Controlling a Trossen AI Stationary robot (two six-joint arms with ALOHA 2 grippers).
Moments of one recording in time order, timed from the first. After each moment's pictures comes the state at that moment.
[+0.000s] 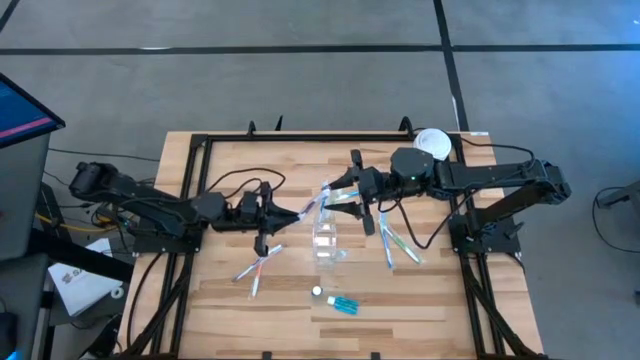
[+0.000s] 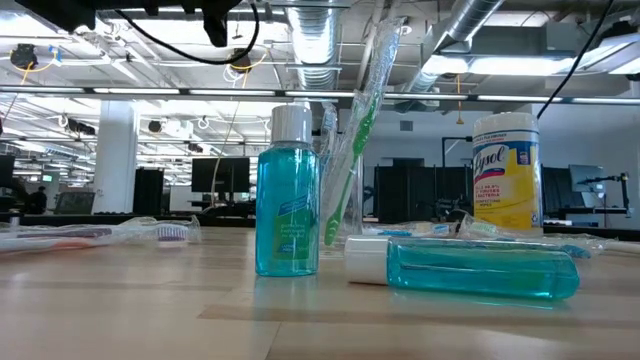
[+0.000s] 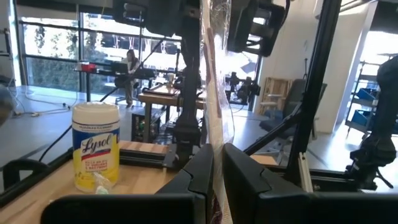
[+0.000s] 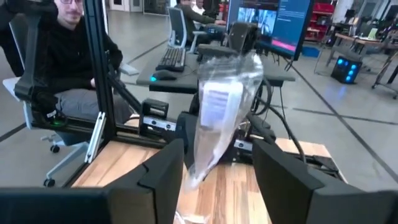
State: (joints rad) left arm -0.20 1.14 0.51 0.79 -0.24 -0.08; right arm 0.05 1.36 1.27 -0.05 -0.08 -0.11
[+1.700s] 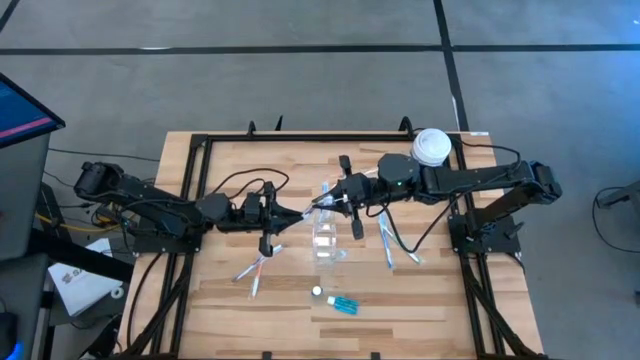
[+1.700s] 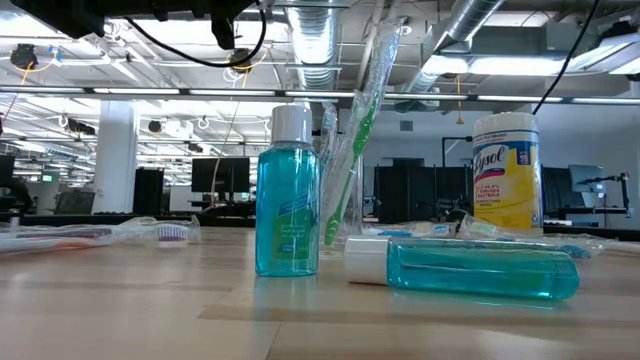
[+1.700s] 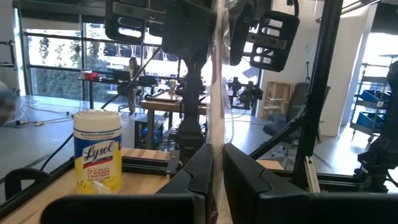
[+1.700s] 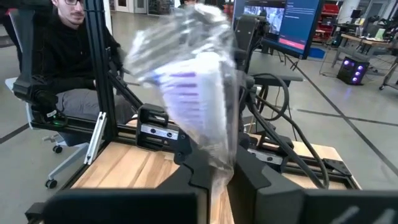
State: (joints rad) left arm -0.19 1.21 0.51 0.88 -0.23 -0.06; right arm 0.05 1.45 1.28 0.04 -0.09 -0.11
